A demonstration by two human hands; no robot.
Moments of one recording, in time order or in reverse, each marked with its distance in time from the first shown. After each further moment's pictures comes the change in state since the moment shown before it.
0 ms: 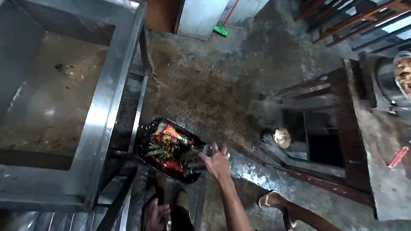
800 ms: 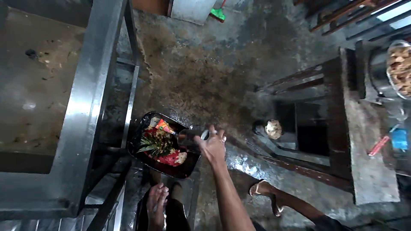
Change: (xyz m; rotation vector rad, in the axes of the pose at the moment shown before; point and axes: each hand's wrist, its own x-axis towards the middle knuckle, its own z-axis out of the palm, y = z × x) left_hand 0.021 0.012 0.046 0.193 -0.006 0.201; right_hand 0.014 -0.003 -0.026 0.068 0.222 -0.108
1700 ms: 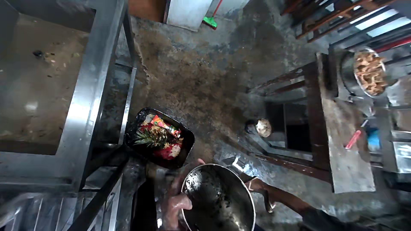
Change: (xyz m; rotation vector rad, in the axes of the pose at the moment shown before) left_hand -0.141 0.159 0.063 -0.173 -0.472 0.818; right_hand -0.160 0.008 -0.166 0.789 -0.378 -0.162
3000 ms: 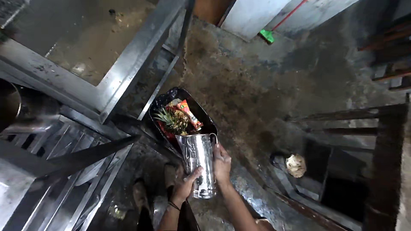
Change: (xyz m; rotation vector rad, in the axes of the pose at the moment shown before) left_hand -0.108 -0.208 -0.011 -0.099 0.518 -0.721; right_hand 0.089 0.254 0.051 -0.179 0.177 -0.021
